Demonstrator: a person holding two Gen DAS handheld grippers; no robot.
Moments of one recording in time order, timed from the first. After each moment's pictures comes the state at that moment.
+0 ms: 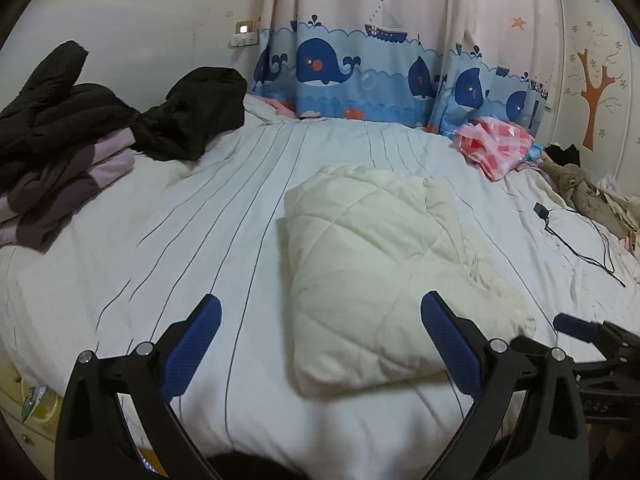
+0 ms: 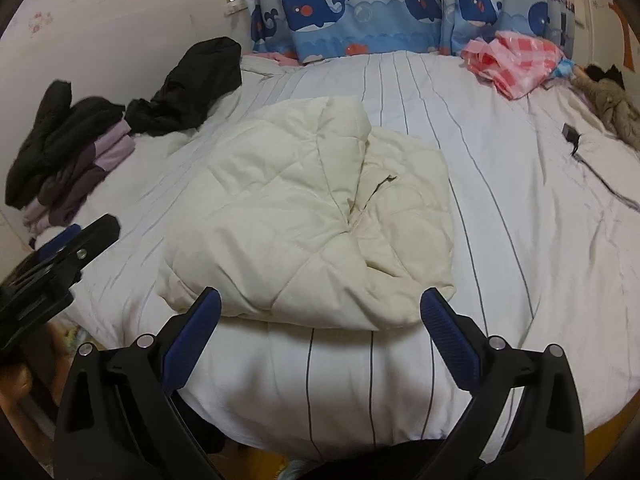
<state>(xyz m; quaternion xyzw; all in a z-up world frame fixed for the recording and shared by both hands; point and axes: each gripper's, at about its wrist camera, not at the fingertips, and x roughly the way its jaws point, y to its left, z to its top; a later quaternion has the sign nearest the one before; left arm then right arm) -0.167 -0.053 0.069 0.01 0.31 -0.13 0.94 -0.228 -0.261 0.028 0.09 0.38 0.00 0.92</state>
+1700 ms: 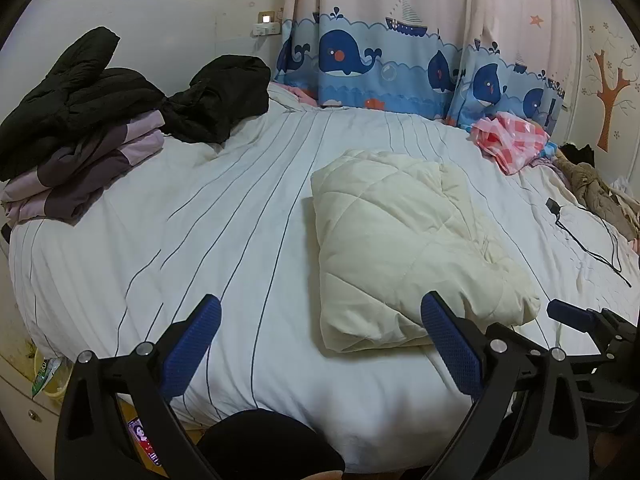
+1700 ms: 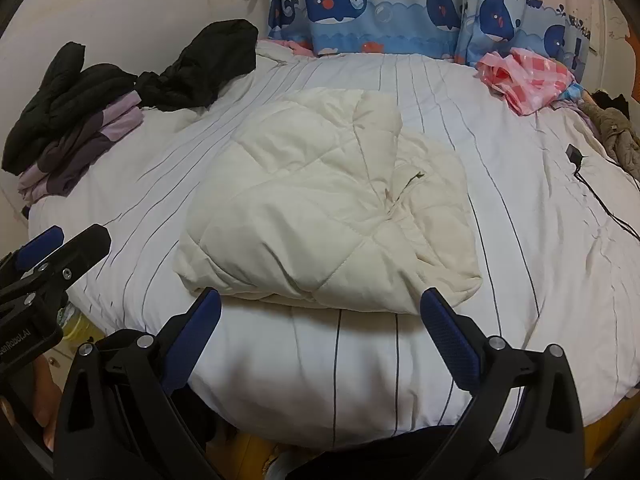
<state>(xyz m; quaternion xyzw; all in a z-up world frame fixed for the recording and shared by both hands) -0.195 -0.036 0.068 0.00 0.33 -0.10 0.94 -0.227 -0.228 0.026 0.05 0.40 0.00 0.92</state>
